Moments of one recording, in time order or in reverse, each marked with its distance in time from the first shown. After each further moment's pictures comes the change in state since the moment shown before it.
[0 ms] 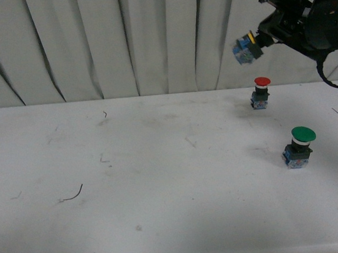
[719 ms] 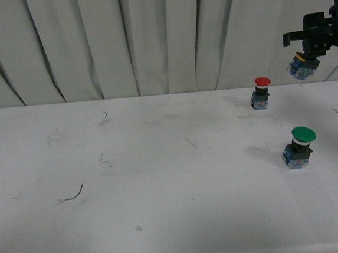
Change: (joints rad) left arm 0.000 0.000 0.000 0.000 0.000 0.000; right arm -0.078 0.076 0.188 -0.303 0.261 -0.505
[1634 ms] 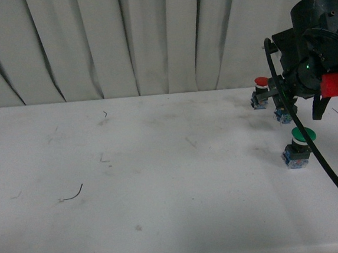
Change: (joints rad) left arm 0.000 0.000 0.000 0.000 0.000 0.000; right arm 0.061 0.345 0.287 -0.164 0.151 -0.127
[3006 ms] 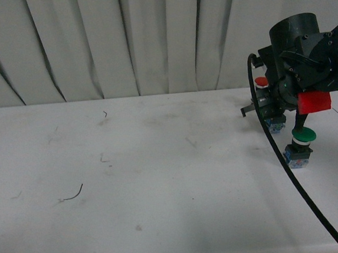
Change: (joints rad) left arm 0.000 0.000 0.000 0.000 0.000 0.000; right arm 0.046 0.076 0.031 0.039 0.060 0.022
